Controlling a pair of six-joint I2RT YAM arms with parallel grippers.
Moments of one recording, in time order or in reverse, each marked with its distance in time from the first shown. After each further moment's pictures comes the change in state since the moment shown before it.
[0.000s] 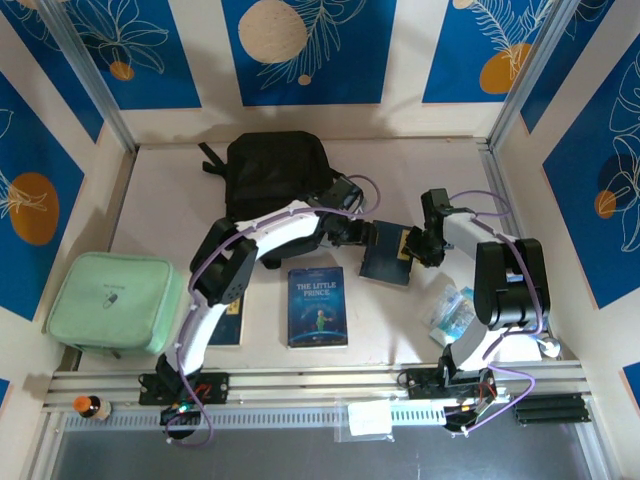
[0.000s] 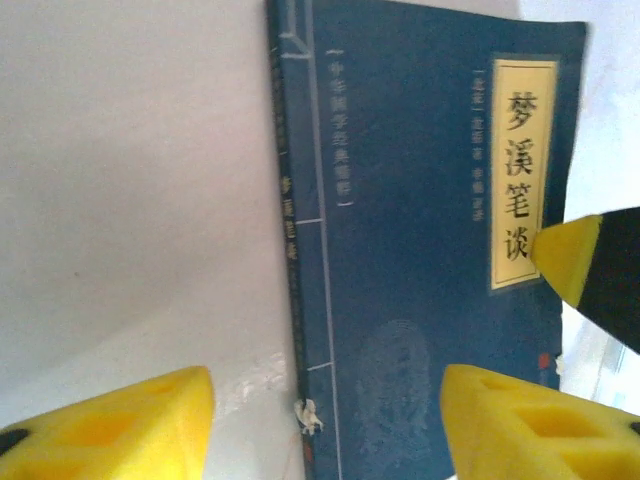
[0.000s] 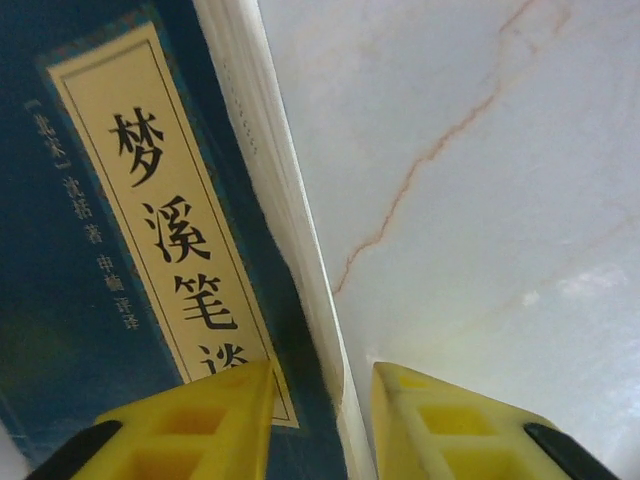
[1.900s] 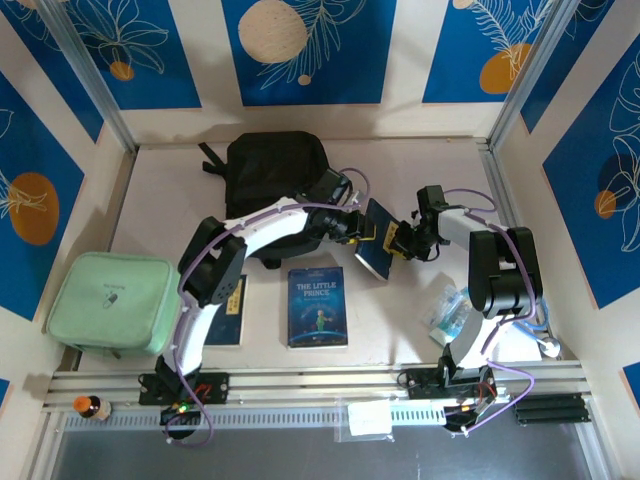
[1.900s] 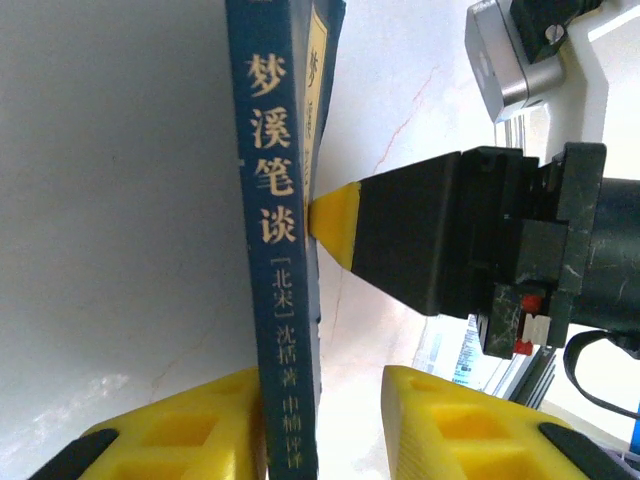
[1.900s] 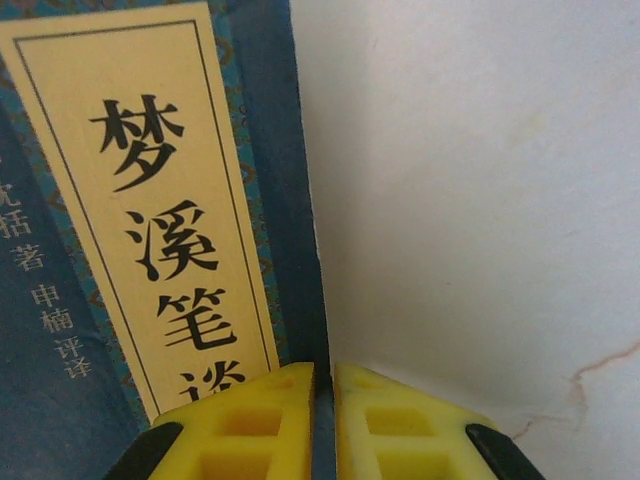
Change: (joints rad) left arm 0.043 -0.074 -0.080 0.128 0.268 -0.160; right arm 0.010 0.081 0.038 0.094 -0.257 -0.029
